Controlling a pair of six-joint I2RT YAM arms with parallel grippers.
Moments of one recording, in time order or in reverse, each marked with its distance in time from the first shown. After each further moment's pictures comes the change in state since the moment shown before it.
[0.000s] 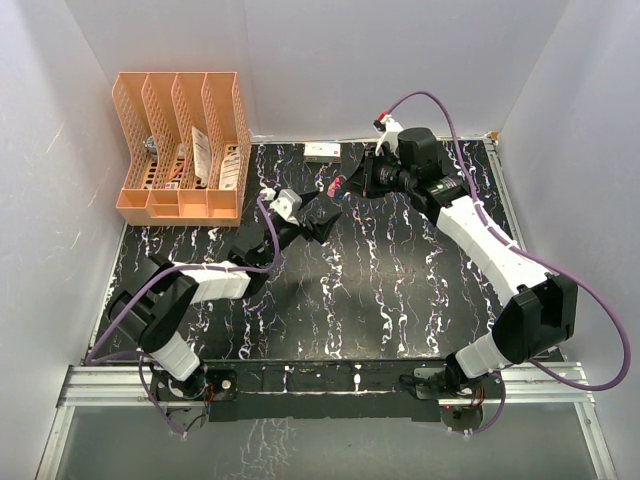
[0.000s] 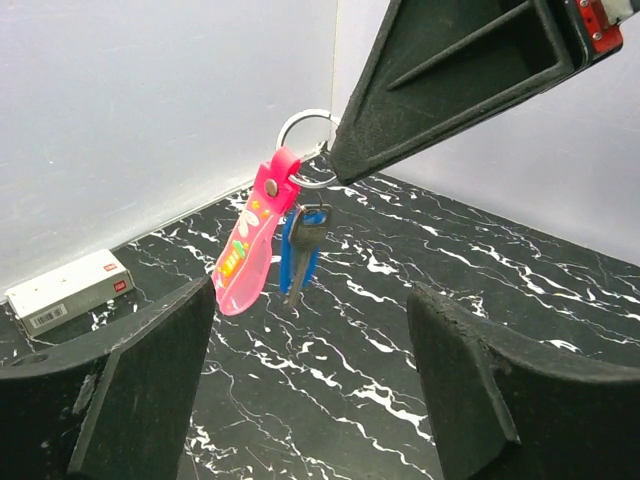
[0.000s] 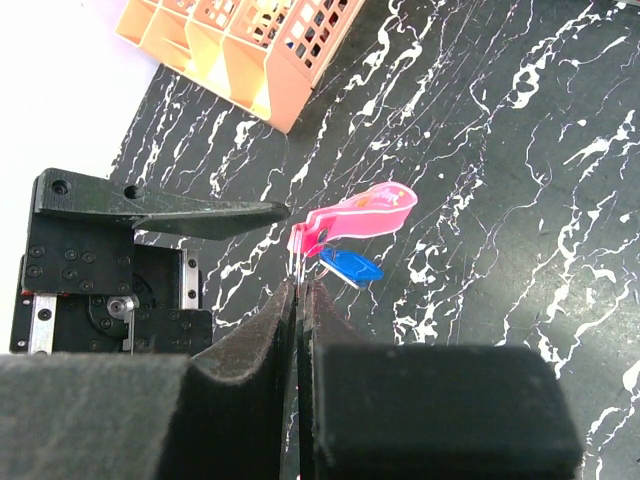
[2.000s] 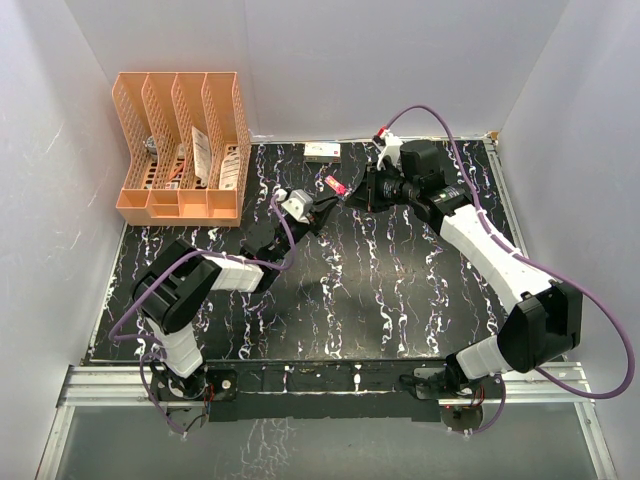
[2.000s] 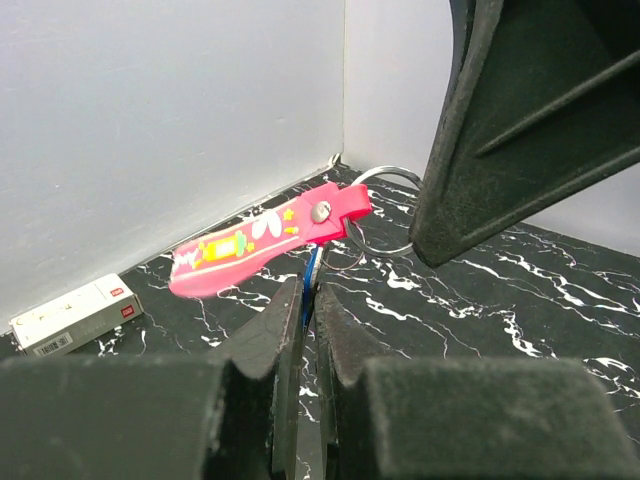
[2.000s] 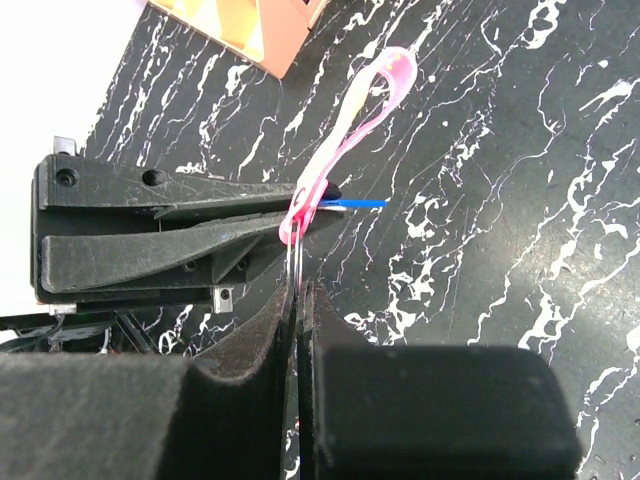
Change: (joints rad) left arm -0.008 0.179 0.073 0.161 -0.026 0.061; right arm -0.002 -0.051 -0.098 -0.028 -0.047 -0.051
